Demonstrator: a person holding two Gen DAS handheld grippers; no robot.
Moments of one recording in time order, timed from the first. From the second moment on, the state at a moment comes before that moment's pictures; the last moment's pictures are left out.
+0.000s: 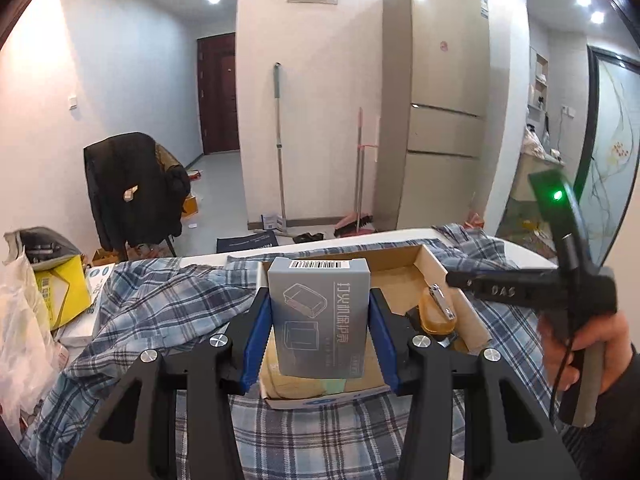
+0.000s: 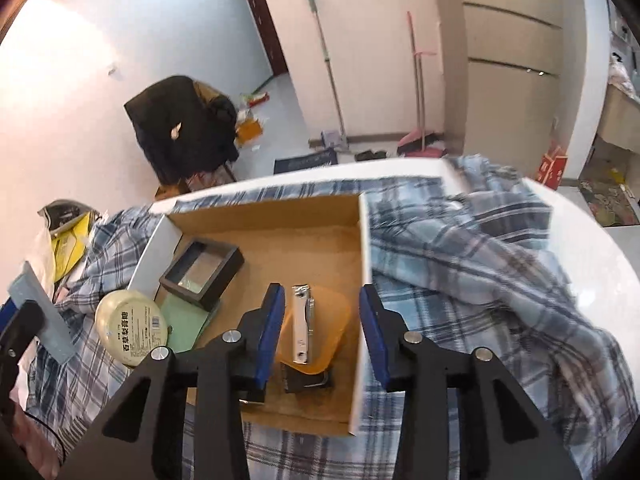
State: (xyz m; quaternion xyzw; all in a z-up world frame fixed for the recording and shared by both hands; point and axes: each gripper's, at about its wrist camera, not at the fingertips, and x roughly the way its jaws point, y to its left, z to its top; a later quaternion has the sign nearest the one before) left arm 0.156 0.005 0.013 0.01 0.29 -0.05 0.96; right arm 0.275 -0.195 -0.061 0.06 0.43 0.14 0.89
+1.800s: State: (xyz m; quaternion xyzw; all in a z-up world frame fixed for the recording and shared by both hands) left arm 0.108 -0.037 -0.041 0.09 0.41 -0.26 0.87; right arm 0.156 -0.210 -0.019 -0.02 0.34 0.14 0.93
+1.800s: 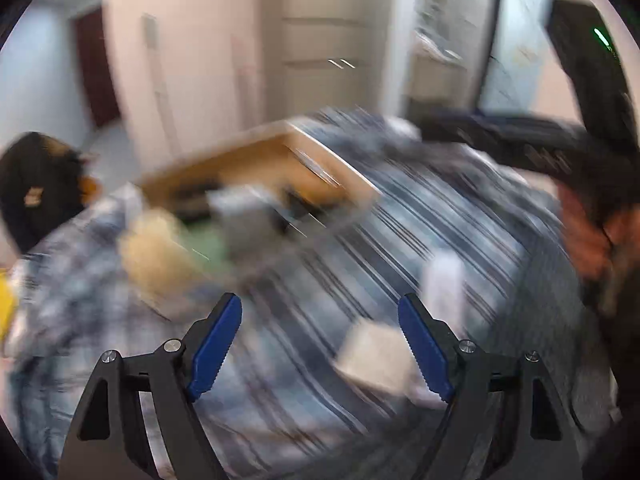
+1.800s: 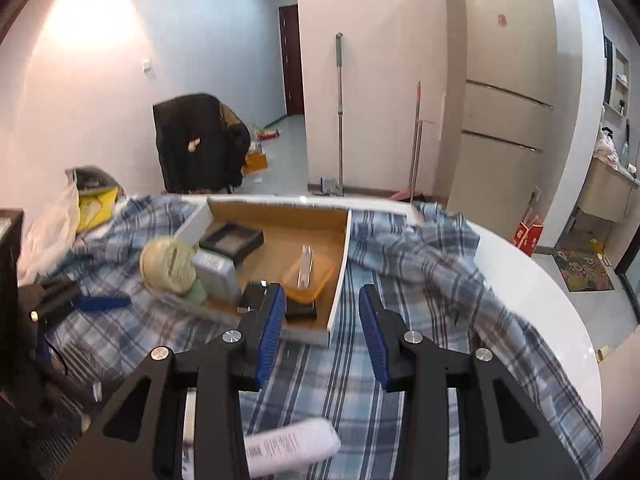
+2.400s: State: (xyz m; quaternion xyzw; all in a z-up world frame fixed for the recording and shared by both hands) left arm 0.111 -0.070 -0.090 0.13 0.49 -0.31 0.80; right arm 0.132 -0.219 -0.061 -0.01 0.40 0.14 0.91
